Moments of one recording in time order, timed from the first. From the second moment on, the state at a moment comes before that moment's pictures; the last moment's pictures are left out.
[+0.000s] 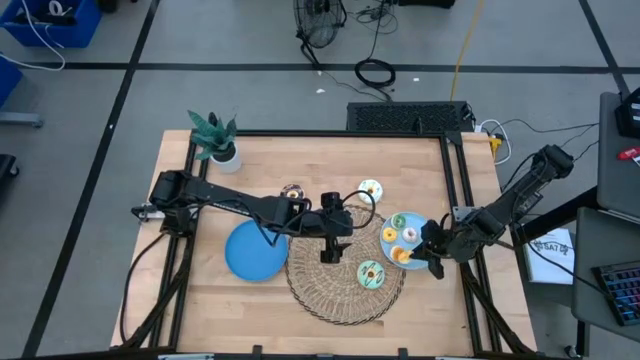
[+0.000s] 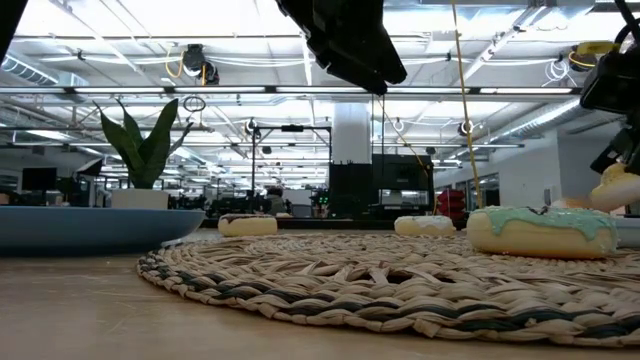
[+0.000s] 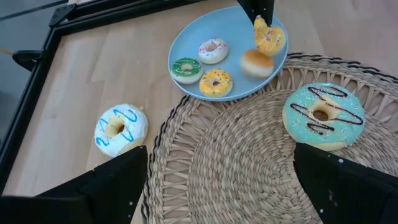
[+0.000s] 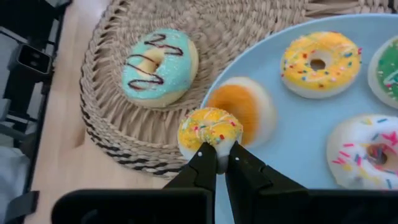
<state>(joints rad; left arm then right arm) -0.16 1.89 1.54 -0.40 -0.26 0.07 0.71 0.58 0.19 -0.37 0.36 0.96</state>
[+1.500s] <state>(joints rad) -0.16 1.89 1.54 -0.41 -0.26 0.05 0.71 0.49 0.15 -0.54 0.36 0.99</state>
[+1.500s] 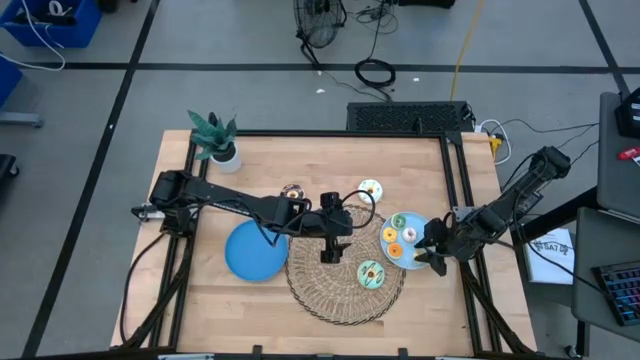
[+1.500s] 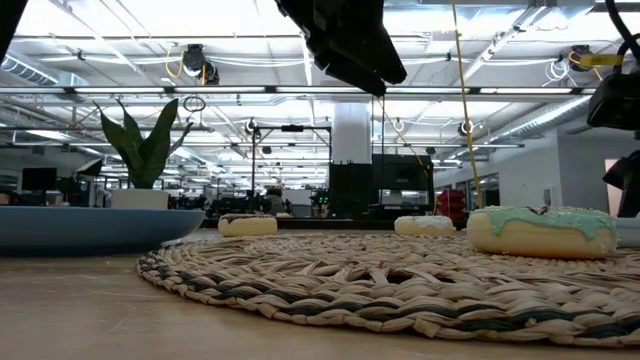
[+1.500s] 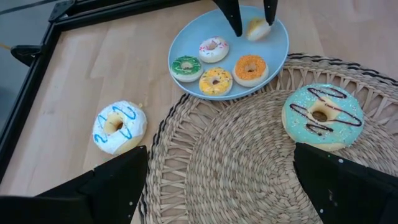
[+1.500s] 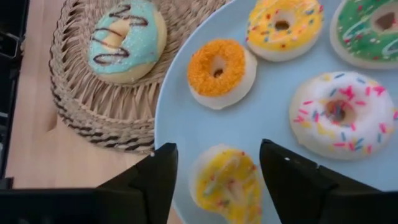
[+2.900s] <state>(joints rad) -0.03 1.30 0.76 0.29 -0.10 -0.02 0.66 0.37 0.20 0.50 1.02 -0.40</state>
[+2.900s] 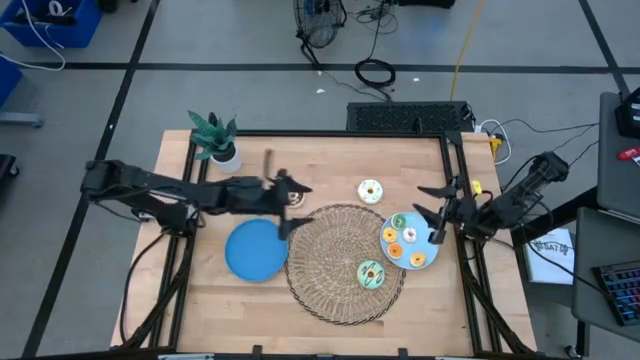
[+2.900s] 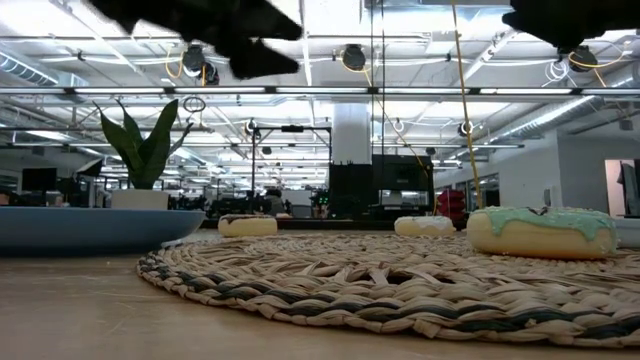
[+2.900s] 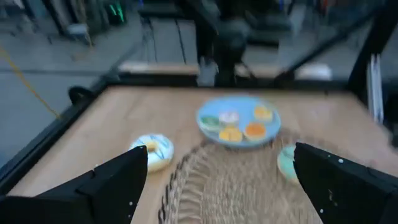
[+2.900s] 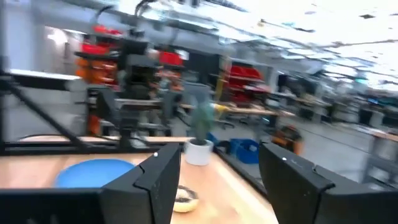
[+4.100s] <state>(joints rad) -0.03 0.83 0.01 0.84 -0.23 -0.13 -0.27 1.17 0.76 -0.46 0.25 -0.13</state>
